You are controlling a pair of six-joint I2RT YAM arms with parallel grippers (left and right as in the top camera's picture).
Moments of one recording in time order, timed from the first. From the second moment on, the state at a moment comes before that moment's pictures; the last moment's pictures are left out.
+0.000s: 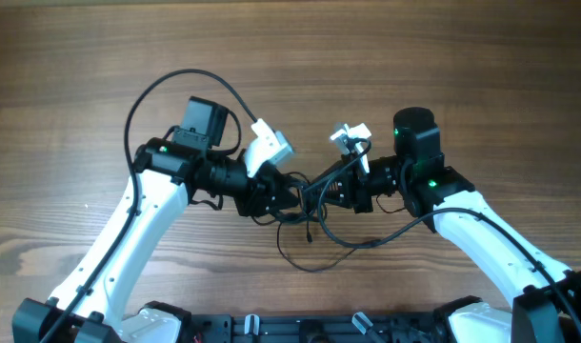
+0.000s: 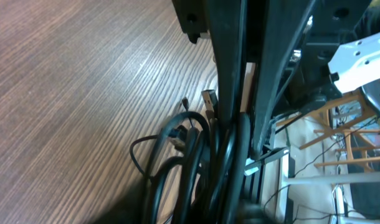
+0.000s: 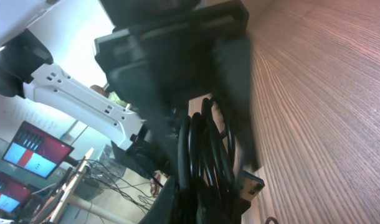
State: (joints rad) left arm -0.32 1.40 1.05 -0.91 0.91 0.50; right arm 0.34 1.41 0.70 0.13 -1.37 0.21
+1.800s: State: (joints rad) left arm -0.45 1.40 1.04 -0.60 -0.03 -1.37; right arm 0.77 1.44 0.70 0.30 -0.22 1.00
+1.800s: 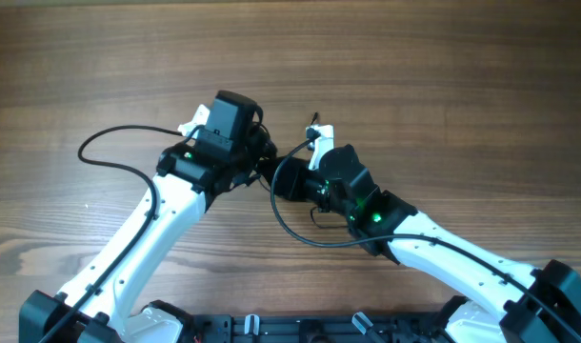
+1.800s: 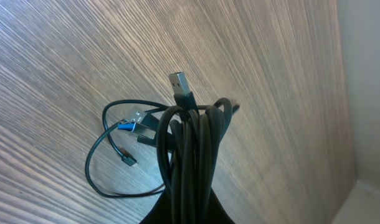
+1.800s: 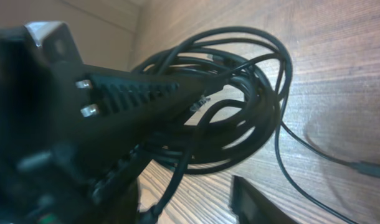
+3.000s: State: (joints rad) left arm -0.45 1.40 1.04 -0.58 0.45 -0.57; right arm 0.53 1.39 0.70 0.33 -0.22 0.87
